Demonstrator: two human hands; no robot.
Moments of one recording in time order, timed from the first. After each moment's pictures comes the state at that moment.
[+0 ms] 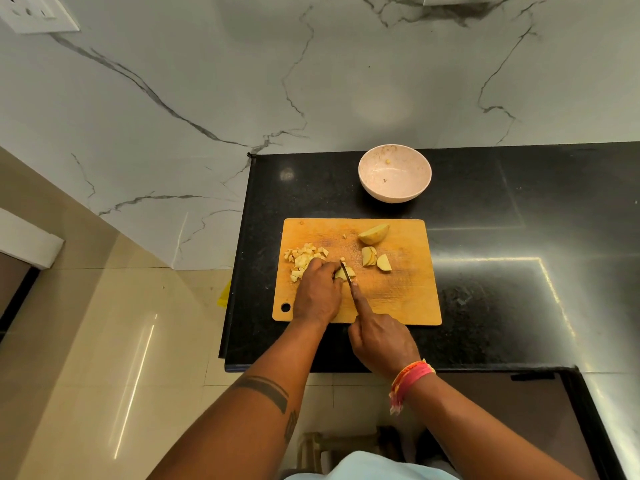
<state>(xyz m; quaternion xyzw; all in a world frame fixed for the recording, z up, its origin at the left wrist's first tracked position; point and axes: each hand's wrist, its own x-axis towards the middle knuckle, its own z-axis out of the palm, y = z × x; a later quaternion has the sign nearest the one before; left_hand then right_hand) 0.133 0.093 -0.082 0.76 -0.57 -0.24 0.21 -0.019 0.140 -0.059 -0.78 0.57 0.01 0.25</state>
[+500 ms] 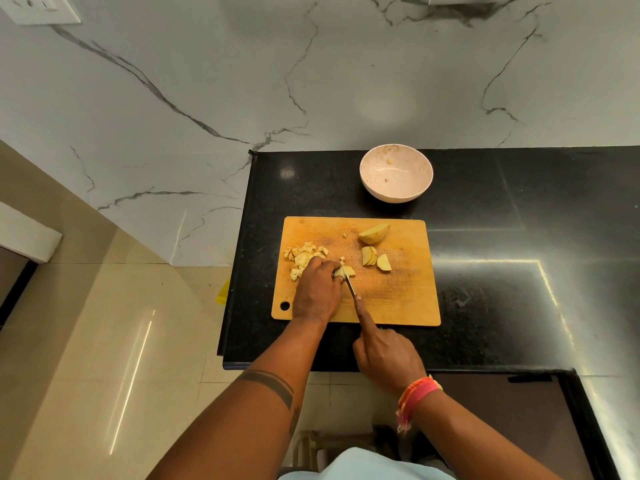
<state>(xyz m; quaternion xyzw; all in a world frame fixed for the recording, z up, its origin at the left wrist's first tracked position) 0.132 0.092 -0.083 0.76 -0.56 -0.23 0.22 -0.034 0.158 -0.068 -0.79 0.55 0.03 0.26</state>
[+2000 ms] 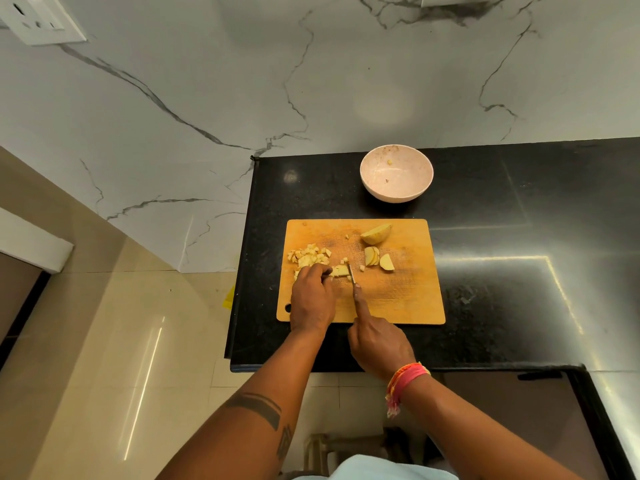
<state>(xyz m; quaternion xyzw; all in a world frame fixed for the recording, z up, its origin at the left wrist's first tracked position) 0.133 0.114 -0.068 0.80 -0.48 -0.22 0.30 -0.010 0.149 -0.065 -0.77 0.58 0.01 0.29</state>
